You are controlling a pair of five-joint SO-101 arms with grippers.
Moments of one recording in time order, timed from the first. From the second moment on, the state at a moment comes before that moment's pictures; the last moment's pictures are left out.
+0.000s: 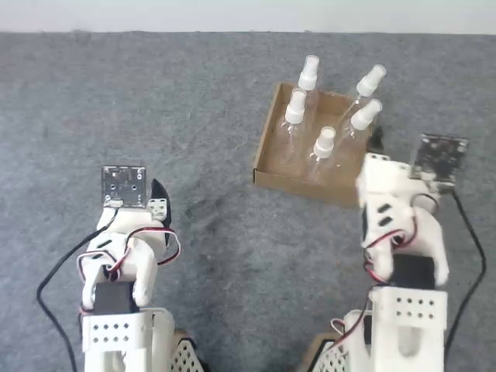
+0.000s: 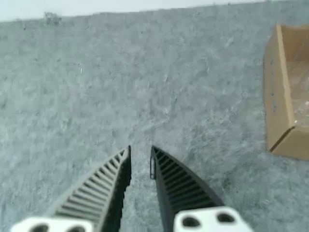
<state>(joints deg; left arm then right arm) -8.7 -83.2 81.8 47.3 -0.1 -0.7 -64.1 59.7 29.5 -4.0</state>
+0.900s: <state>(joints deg) -6.9 -83.5 81.8 47.3 -0.1 -16.0 -74.7 72.0 30.9 -5.0</state>
